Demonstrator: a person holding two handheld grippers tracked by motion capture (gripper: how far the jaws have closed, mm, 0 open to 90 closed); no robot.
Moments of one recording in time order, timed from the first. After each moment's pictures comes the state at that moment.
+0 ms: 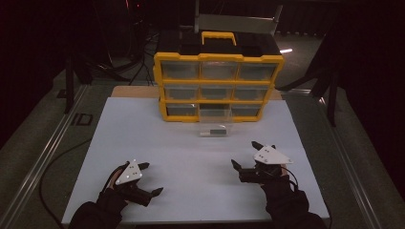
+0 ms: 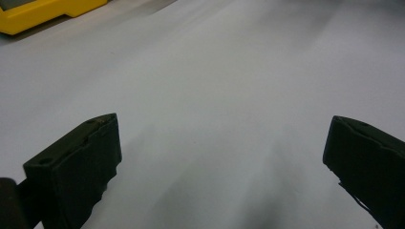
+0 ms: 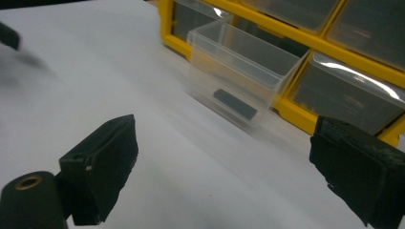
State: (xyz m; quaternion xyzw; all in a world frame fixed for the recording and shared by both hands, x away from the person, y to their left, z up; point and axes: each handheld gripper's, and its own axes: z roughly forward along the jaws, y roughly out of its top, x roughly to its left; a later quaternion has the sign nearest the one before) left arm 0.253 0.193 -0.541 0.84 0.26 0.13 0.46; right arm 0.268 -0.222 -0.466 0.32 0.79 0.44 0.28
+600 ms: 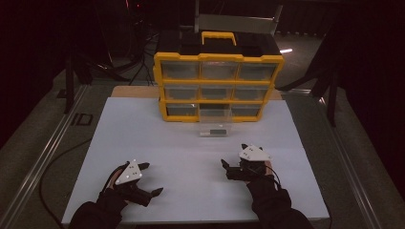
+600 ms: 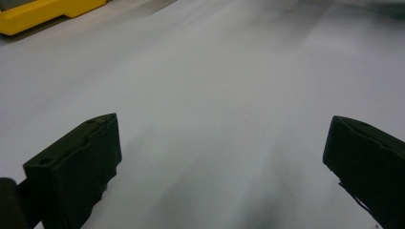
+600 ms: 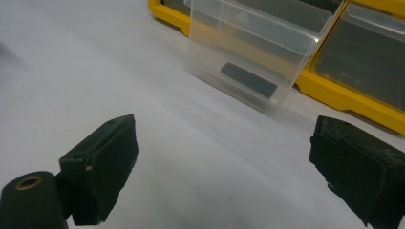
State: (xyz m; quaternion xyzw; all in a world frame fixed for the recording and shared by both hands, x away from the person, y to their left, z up) left arm 0.253 0.193 -0.541 0.84 0.26 0.13 0.46; right arm 0.287 -0.195 -0.503 0.36 0.79 0.41 0.27
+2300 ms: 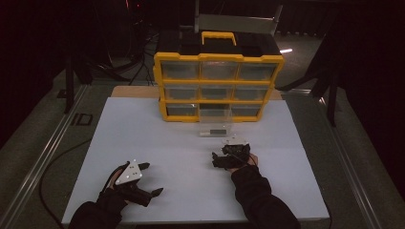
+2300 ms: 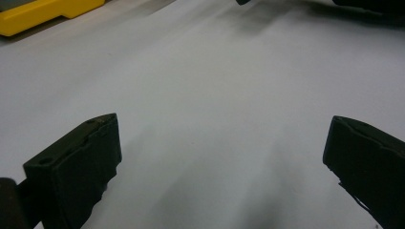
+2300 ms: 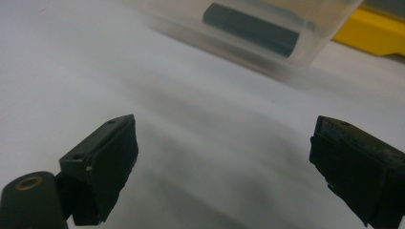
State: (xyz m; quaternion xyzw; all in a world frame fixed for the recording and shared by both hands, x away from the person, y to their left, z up) left arm 0.253 0.193 -0.541 0.84 0.26 0.12 0.46; right arm 0.339 -0.157 -0.538 0.47 0.79 0.31 0.24
